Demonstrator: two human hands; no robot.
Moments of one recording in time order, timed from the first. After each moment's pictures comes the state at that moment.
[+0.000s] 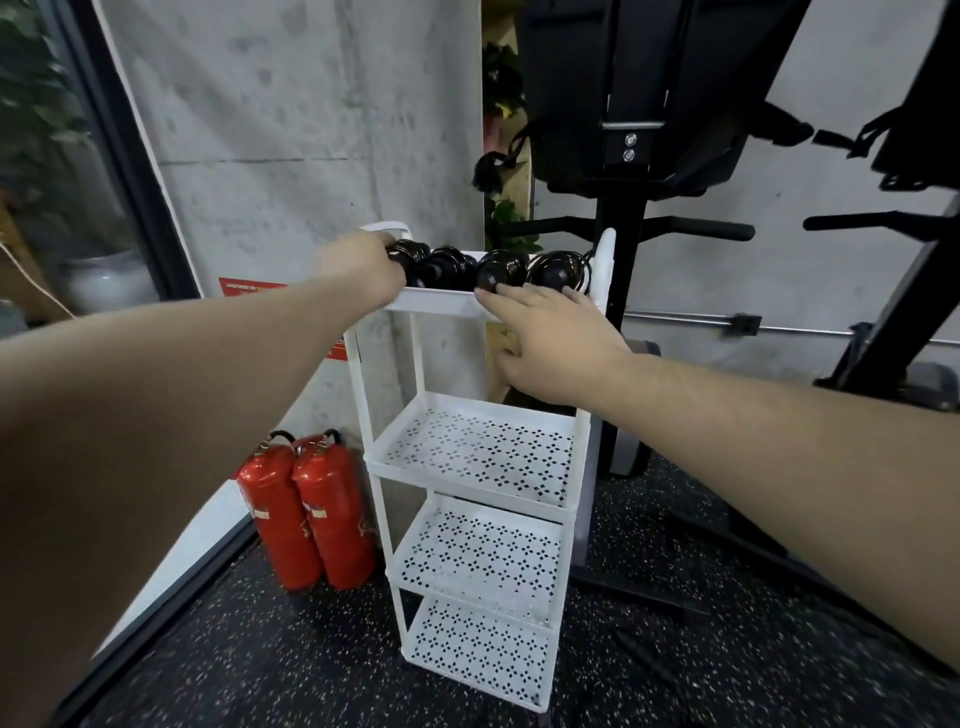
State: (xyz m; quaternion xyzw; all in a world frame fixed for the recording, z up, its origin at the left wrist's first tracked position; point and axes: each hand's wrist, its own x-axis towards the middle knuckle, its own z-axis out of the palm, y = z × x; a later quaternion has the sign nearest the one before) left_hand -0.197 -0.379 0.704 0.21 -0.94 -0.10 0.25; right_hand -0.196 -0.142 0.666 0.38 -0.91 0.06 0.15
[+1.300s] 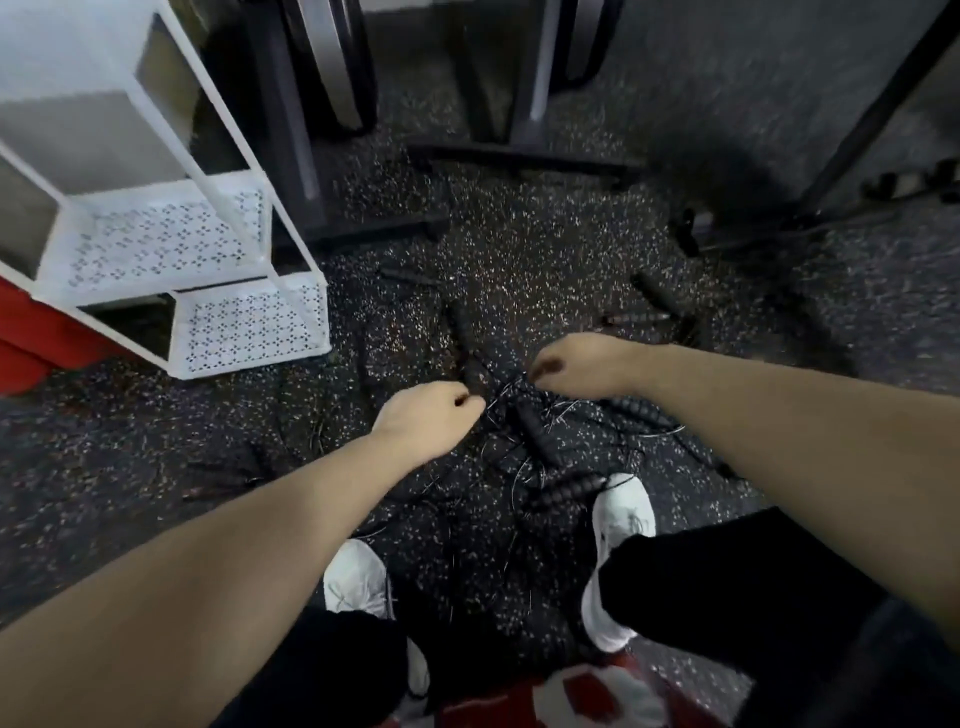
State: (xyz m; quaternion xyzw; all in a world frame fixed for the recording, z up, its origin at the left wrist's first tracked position) left_hand 0.049 0.034 0.253 -0.09 -0.94 -0.17 -0.28; right_hand 0.024 0.252 0.285 0.08 -0.92 0.13 -0.36
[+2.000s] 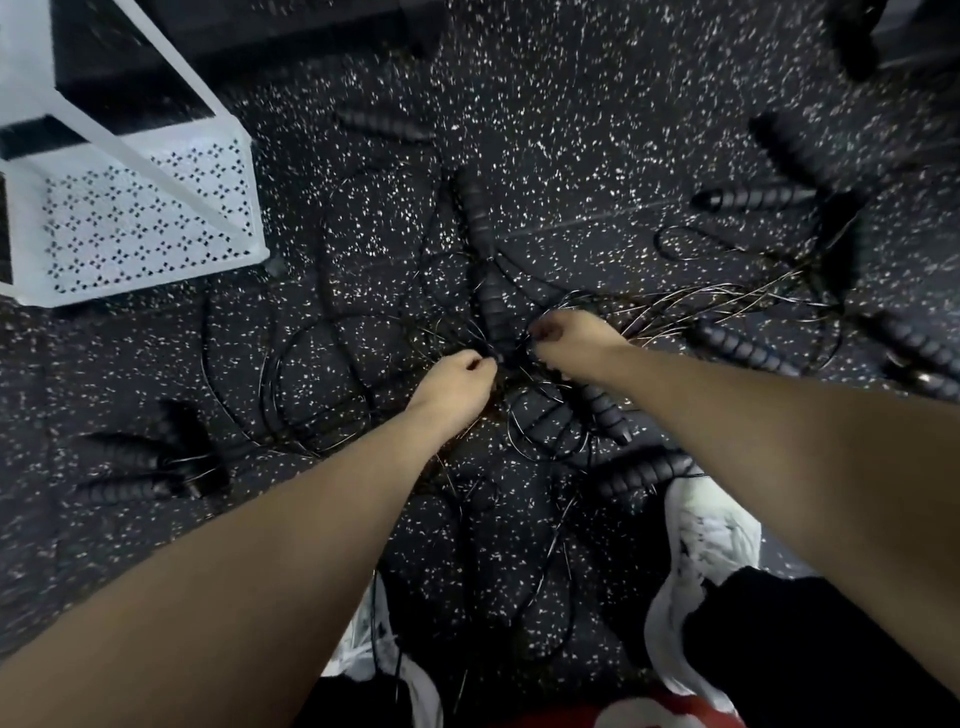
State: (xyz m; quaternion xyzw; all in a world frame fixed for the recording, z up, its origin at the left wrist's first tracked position) left_hand -0.035 0.044 0.008 0.14 -0.83 -0.37 -0.40; right_hand -0.058 0.222 -0.009 -0.14 -0.86 0.33 -0.37
